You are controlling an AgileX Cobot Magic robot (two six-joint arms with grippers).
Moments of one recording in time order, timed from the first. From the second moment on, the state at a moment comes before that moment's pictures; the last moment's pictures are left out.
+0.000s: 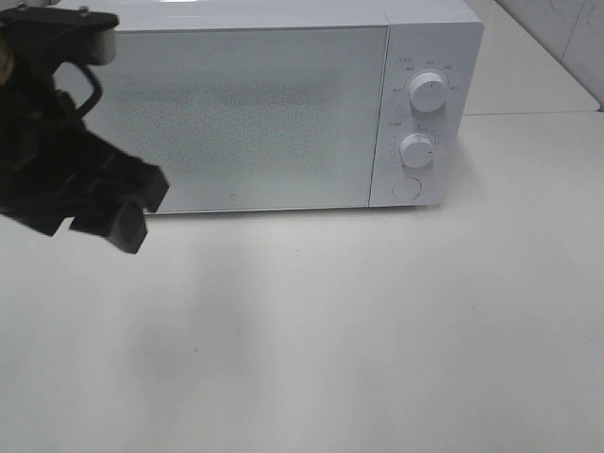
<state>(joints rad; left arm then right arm) -0.70 1.42 -1.07 0.09 0.99 -0.39 0.05 -0.01 -0.49 -0.14 0.97 0.10</state>
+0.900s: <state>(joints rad) -0.01 0.78 -0.64 -0.15 1.02 0.02 0.05 -0.01 -0.49 -0.14 0.97 0.10</state>
